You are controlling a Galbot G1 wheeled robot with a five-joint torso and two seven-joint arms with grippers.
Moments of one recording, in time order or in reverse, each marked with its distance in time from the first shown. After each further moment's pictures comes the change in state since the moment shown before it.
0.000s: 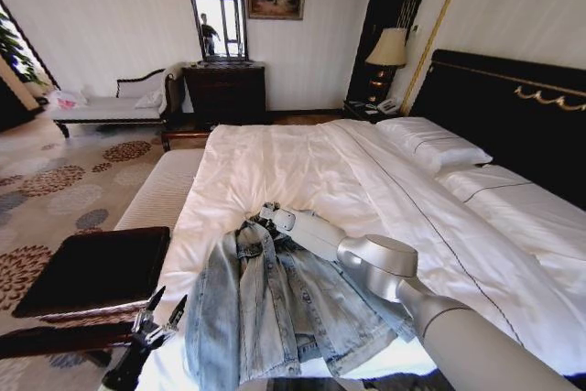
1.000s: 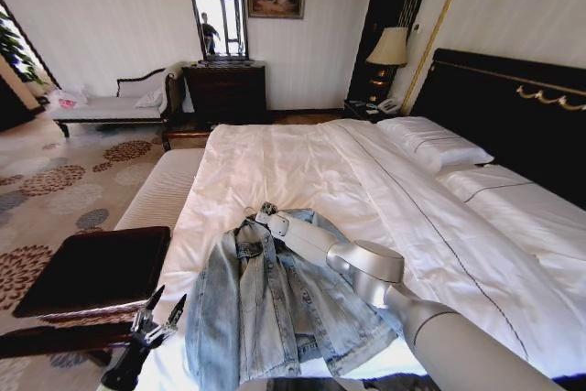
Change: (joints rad) left arm 0.001 -0.003 -0.005 -0.002 -0.005 0.001 0.000; right arm -0.045 0.111 0.019 -0.164 -0.124 0.061 0.045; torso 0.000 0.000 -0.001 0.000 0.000
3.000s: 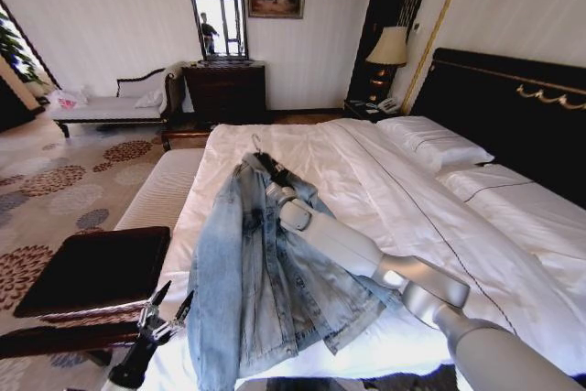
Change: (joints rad) left arm -0.003 -0.045 0.009 -0.078 0.064 0.023 -0.016; right arm -0.128 -0.360 0.333 0.822 -0.016 0.078 0.583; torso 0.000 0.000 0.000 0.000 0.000
